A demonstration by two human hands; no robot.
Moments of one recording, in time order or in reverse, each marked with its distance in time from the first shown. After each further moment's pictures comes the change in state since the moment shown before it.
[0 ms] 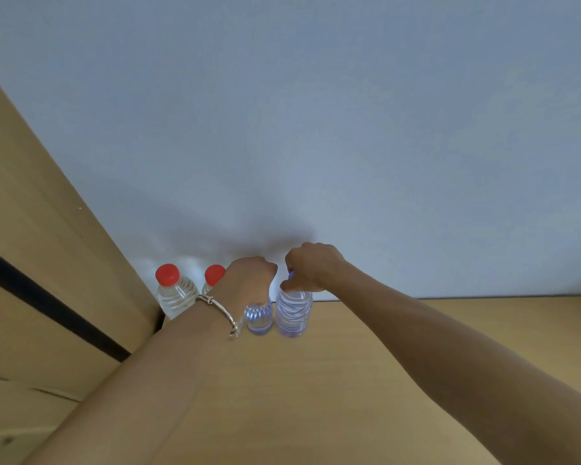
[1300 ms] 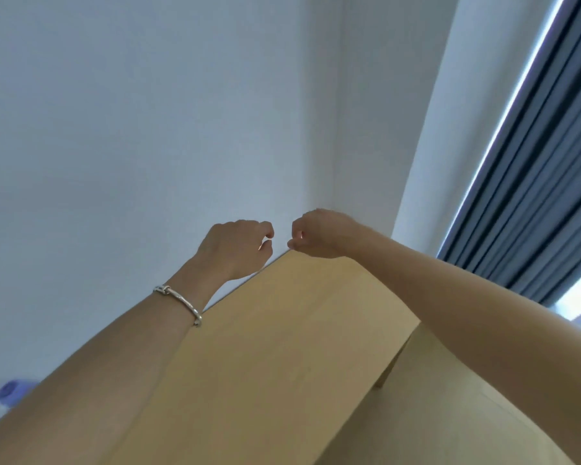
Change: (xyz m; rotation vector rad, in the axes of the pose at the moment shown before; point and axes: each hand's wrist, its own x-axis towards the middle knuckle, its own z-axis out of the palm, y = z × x) left_hand -0.043 0.392 -0.166 0.015 0.517 0.629; right_hand -0.362 0.304 -0.012 0.233 0.222 0.612
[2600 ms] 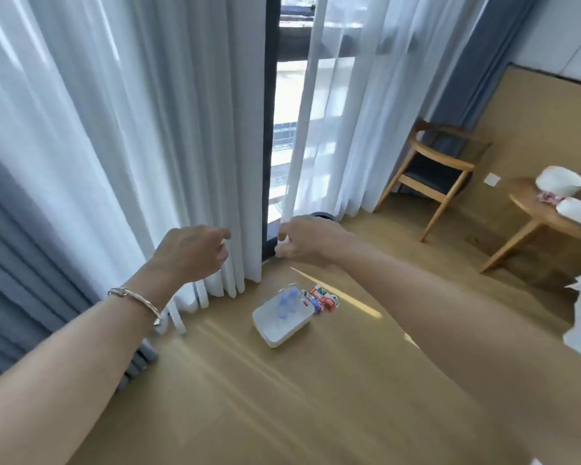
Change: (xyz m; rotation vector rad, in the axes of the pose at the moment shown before) left_hand 0.249 0.934 0.061 -0.127 -0.041 1.385; right_hand -0.579 0.654 -0.012 0.211 0.100 1.467
